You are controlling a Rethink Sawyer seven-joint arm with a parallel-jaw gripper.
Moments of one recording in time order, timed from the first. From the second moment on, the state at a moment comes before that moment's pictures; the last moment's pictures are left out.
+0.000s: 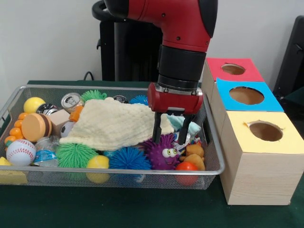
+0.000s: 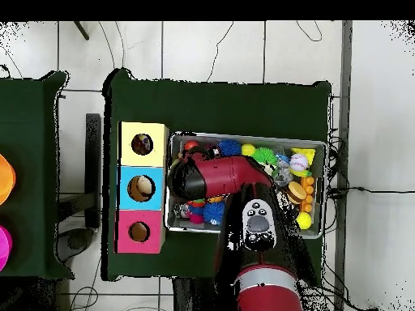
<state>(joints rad) -0.17 -0.55 0.01 1.52 -0.35 0.29 1.71</state>
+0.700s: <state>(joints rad) -0.29 -0.53 0.13 1.56 -0.35 0.30 1.71</state>
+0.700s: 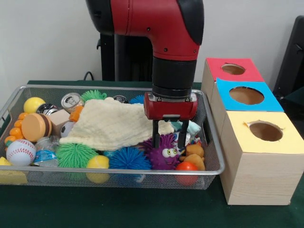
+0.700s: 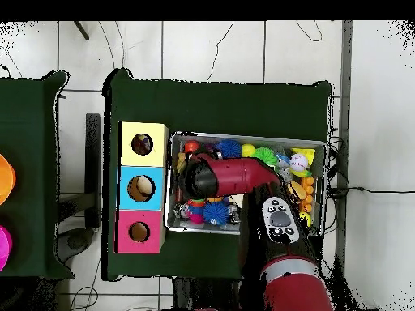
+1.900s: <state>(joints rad) -0.24 -0.54 0.18 1.63 -0.35 0.41 1.71</state>
